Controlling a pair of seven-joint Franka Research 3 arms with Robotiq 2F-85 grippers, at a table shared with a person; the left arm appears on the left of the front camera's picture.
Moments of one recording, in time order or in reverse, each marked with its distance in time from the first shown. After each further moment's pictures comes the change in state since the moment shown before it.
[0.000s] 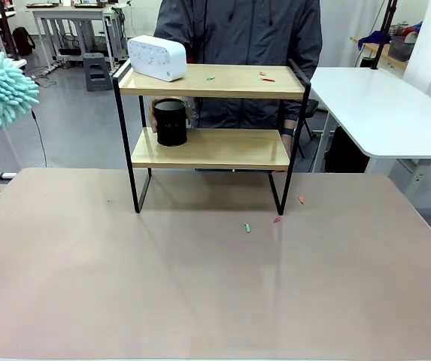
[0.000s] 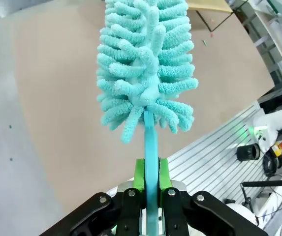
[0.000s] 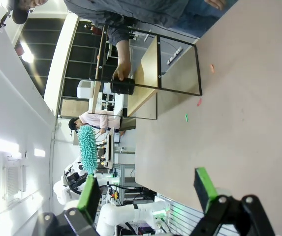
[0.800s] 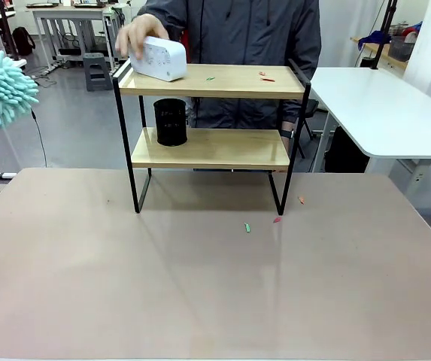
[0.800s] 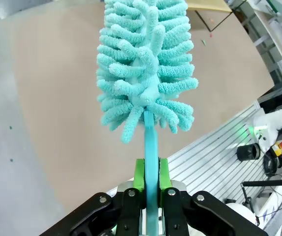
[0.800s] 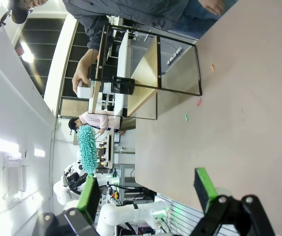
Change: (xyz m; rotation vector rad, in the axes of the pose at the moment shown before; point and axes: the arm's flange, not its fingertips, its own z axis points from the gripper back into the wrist) left arm 0.000 0.000 0.001 0.000 -0.002 -0.003; right arm 0.000 0.000 0.000 0.000 0.000 0.000
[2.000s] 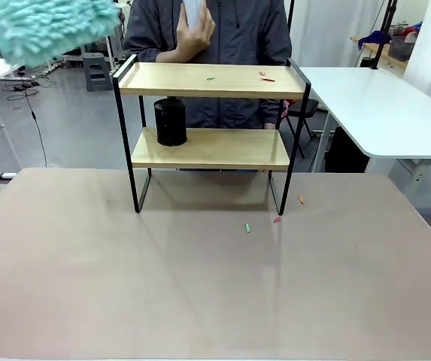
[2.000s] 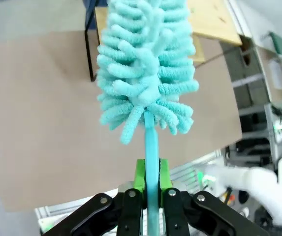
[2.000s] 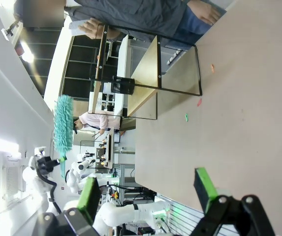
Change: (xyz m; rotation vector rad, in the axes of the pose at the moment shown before) left arm 0.218 -0.191 -0.045 0.063 0.022 0.271; right arm 0.000 0.000 0.000 0.000 0.000 0.001
